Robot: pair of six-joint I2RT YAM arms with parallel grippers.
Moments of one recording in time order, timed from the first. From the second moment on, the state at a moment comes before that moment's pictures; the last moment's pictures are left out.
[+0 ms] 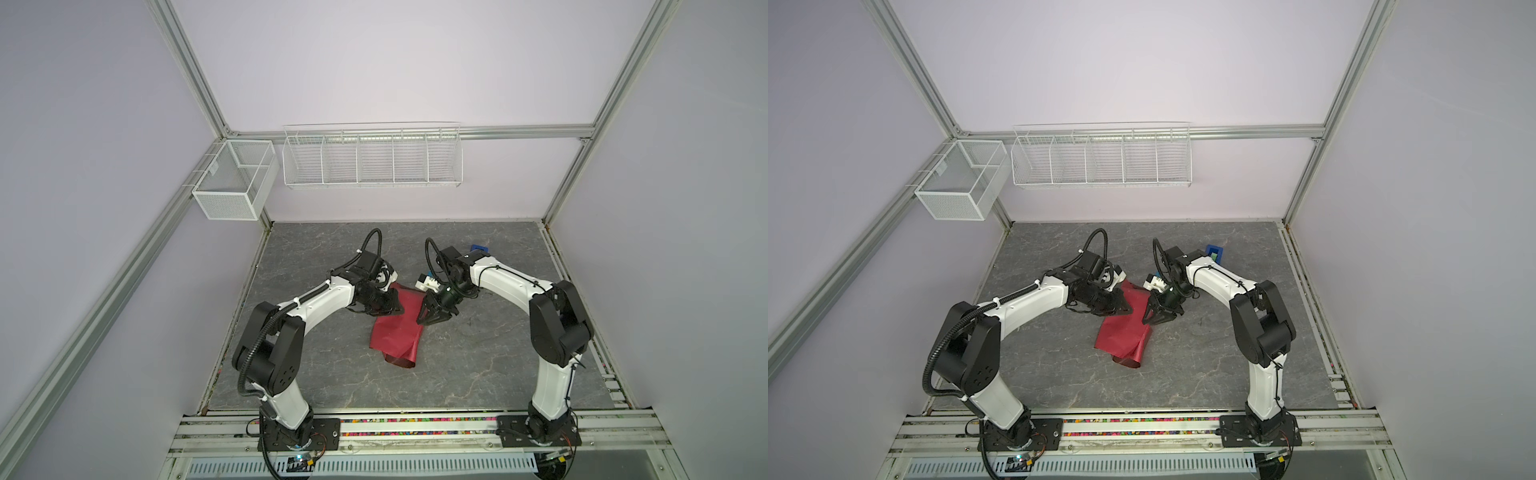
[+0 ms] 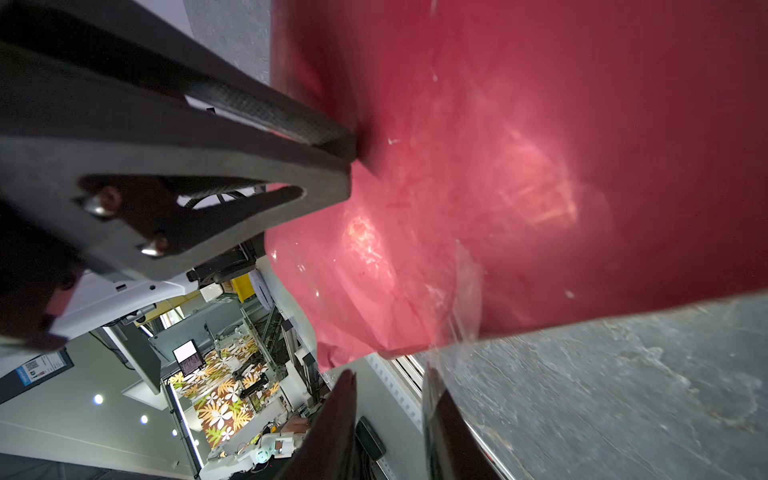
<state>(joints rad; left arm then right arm) -0.56 1.71 1.15 -0.59 0.55 -0.40 0.54 1.93 1.46 -1.07 -0.81 0.21</state>
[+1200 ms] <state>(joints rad) -0.56 1.71 1.15 -0.58 0.54 -0.45 0.50 2.05 1.49 -1.07 -0.92 0.18</state>
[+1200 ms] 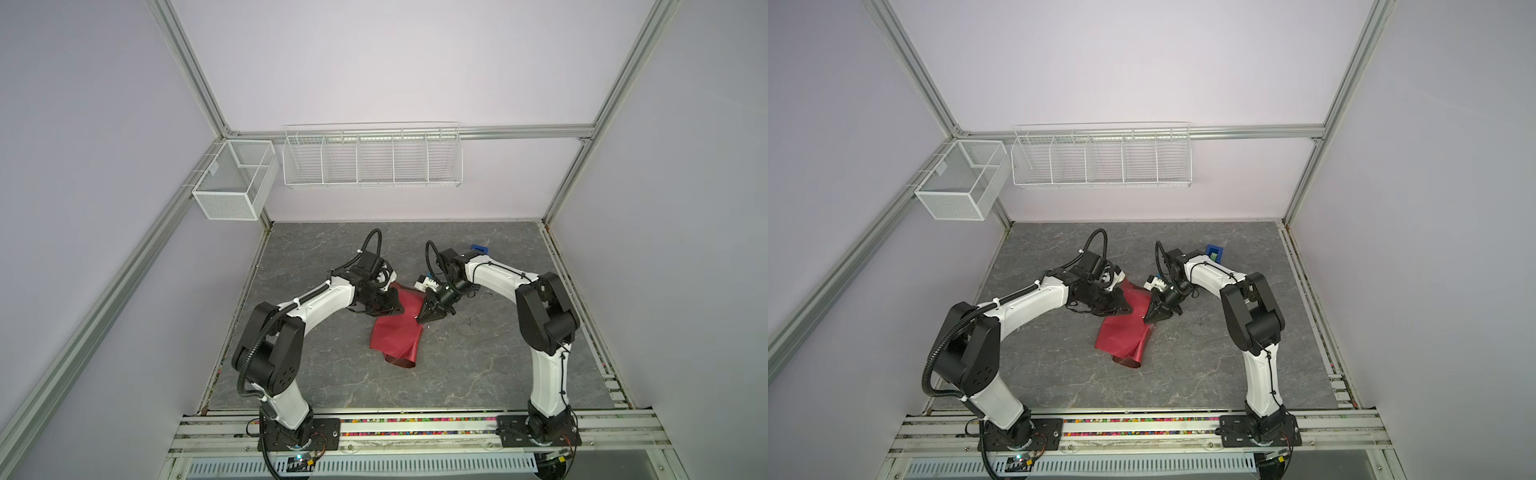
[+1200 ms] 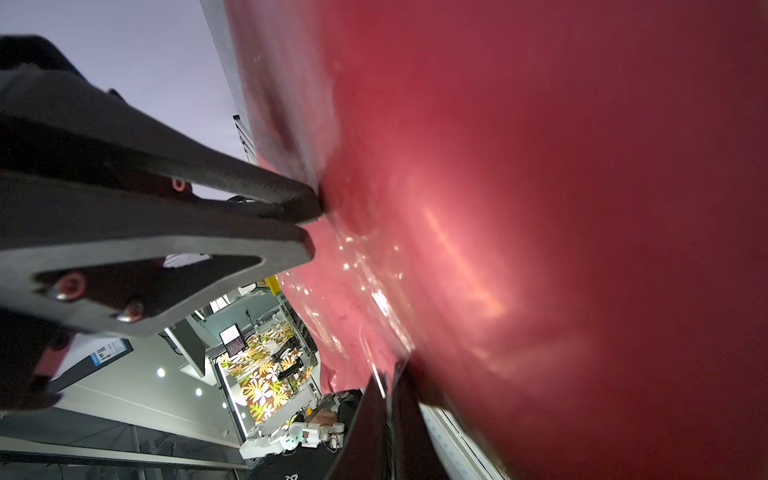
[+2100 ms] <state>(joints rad) -0.68 1.72 1.18 -0.52 0.56 -0.60 0.49 2.05 1.49 -1.09 -0.92 0.17</state>
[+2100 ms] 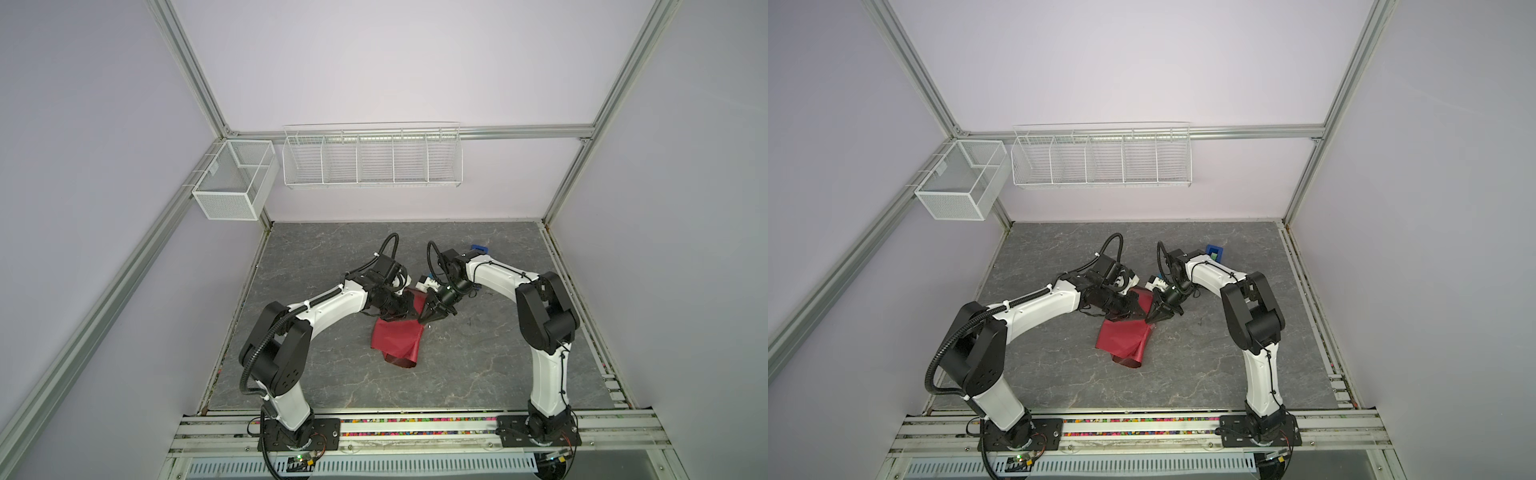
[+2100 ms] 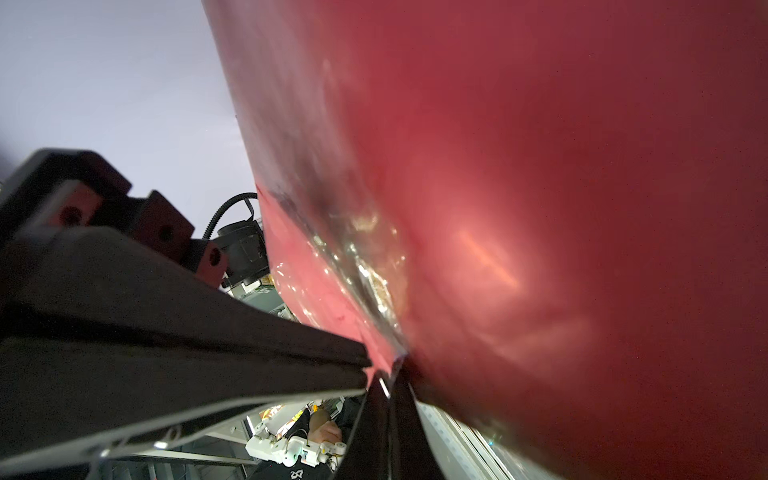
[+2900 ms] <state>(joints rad) -0.67 1.78 1.22 -0.50 0.49 -0.60 0.49 2.04 1.49 -1.08 -0.93 0.18</state>
